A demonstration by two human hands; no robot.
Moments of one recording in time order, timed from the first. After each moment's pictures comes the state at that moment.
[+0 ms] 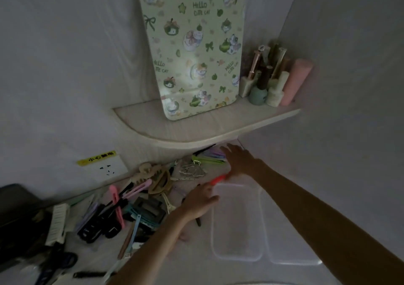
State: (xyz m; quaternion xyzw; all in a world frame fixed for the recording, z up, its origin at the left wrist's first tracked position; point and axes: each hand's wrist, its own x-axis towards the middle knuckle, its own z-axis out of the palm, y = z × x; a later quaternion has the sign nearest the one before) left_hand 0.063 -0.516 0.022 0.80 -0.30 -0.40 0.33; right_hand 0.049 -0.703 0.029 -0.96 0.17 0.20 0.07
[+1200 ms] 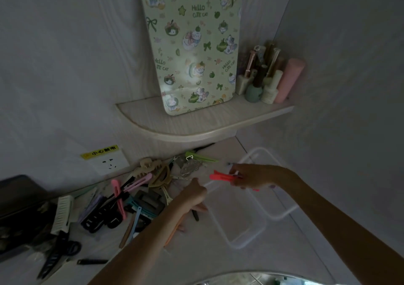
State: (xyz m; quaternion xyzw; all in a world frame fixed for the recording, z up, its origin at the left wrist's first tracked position) left_hand 0.063 -0.518 0.022 0.76 -0.03 -0.49 0.42; right_hand -0.008 -0.677 0.108 -0.87 0.18 0.35 0.29
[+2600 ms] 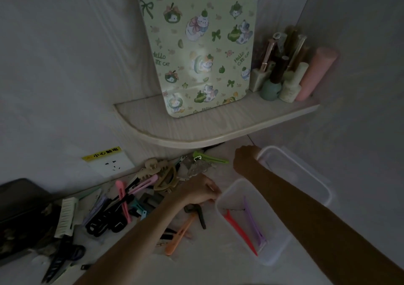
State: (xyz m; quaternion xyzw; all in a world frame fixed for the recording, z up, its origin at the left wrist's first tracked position) left_hand 0.100 -0.519 0.021 0.79 -0.31 -0.45 0.28; right_hand 0.077 -0.683 0.031 -0.91 0.25 0.29 -0.14
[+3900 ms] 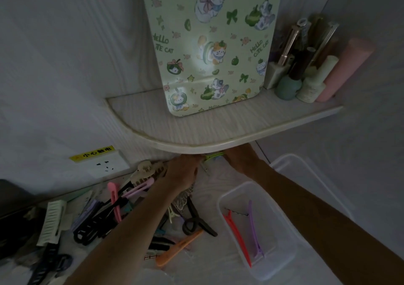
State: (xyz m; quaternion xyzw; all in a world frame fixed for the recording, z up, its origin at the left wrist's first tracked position) left_hand 0.164 -0.521 -0.026 0.88 -0.42 -0.17 0.14; right_hand 0.095 -0.700 -0.004 -0.98 0.12 0.03 0.17
